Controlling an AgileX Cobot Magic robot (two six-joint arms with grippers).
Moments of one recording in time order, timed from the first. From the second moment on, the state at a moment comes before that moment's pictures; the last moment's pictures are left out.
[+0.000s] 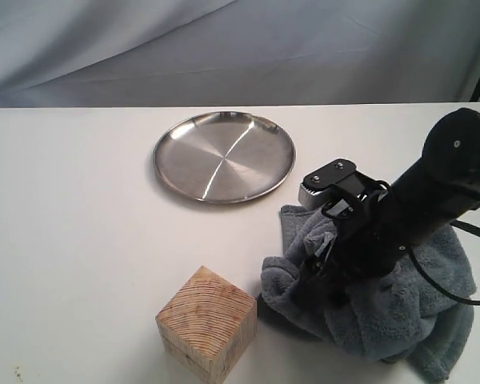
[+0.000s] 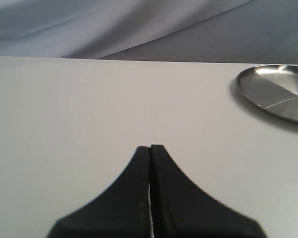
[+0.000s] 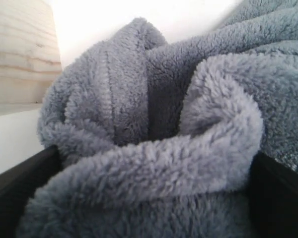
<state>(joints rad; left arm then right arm) 0.00 0.00 0.00 0.14 0.36 -0.15 0.40 1.70 -0.88 0.54 0.69 -0.74</state>
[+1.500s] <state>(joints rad) 0.00 0.00 0.00 0.14 0.36 -0.15 0.40 1.48 -1.01 0.41 0.78 -0.54</state>
